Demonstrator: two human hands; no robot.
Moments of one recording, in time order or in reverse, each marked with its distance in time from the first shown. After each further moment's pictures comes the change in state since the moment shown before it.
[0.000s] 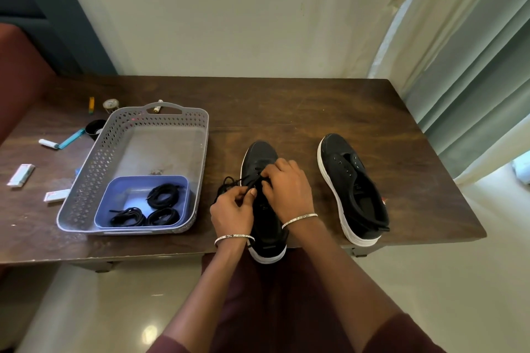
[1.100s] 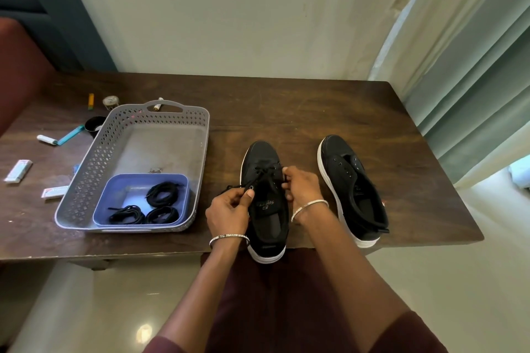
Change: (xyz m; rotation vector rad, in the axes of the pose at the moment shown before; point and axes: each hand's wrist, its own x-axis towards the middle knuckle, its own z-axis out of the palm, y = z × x) left_hand -0.001 -0.003 -0.006 -0.177 -0.044 -0.116; right_hand 0.013 0.009 -0.007 1.187 0.002 1.051
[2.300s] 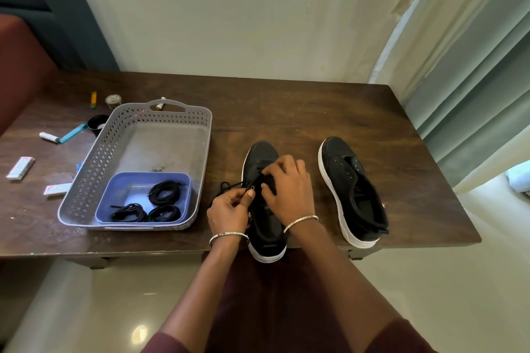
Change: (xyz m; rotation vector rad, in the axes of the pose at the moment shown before) left_hand 0.002 -0.007 -0.002 -0.080 -0.031 -0.029; right_hand -0.014 0.018 0.000 -1.172 0.043 -1.076
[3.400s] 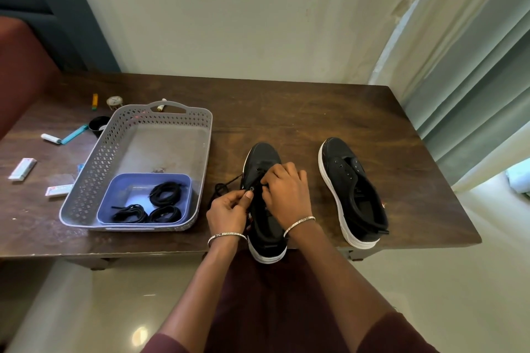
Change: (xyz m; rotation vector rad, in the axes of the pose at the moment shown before) left_hand 0.008 -0.011 0.001 -0.043 -0.014 -0.045; right_hand -0.001 -0.001 0.012 -0.208 0.042 -0.094
